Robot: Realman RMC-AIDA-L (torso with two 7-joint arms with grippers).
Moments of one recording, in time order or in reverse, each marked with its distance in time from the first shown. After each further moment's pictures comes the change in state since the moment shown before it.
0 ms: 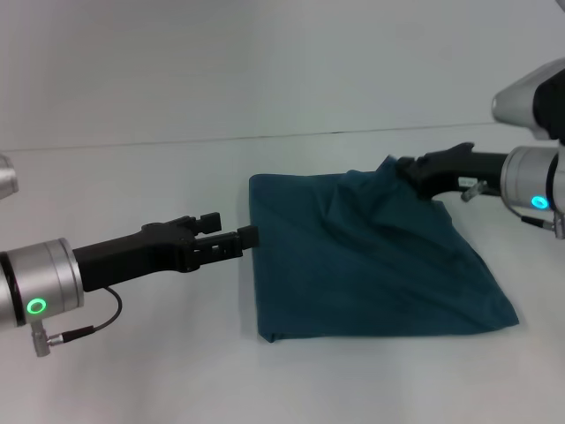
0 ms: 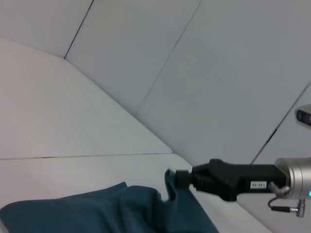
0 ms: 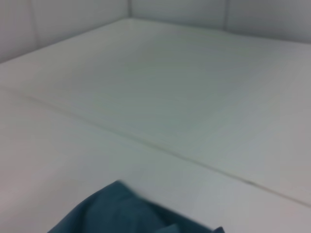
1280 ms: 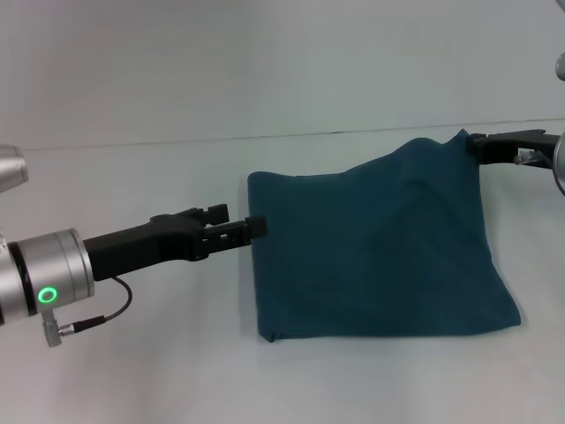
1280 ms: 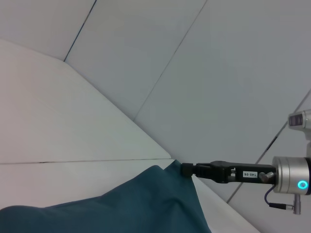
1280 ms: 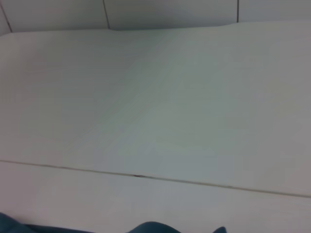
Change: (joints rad) left arm -0.028 -0.001 0.000 -0.026 -0.014 -0.021 -0.012; right arm 0.023 -0.060 0.065 0.056 -0.099 0.157 0.283
